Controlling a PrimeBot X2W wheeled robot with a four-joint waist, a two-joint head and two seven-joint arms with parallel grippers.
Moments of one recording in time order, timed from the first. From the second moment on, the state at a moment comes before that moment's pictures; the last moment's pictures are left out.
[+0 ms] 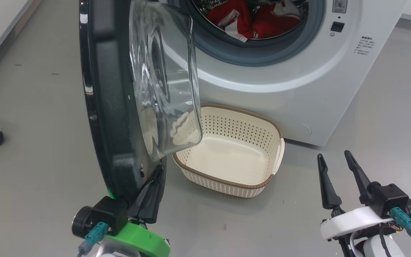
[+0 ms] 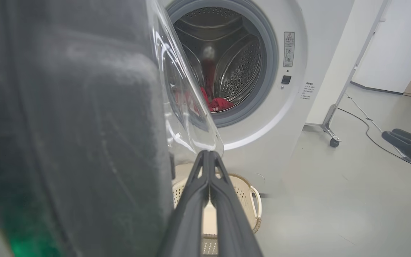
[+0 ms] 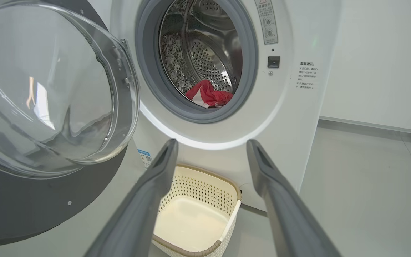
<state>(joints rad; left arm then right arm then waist) -0.06 0.07 -0.44 0.03 -0.42 0.04 -0.15 0.01 -0.06 0.09 0.15 0.23 0.08 -0.26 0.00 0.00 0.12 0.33</state>
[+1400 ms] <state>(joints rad) -0.07 0.14 -0.05 0.13 -0.48 0.11 -0.23 0.00 -0.05 0.08 0.15 0.19 0.09 -0.26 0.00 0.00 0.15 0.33</state>
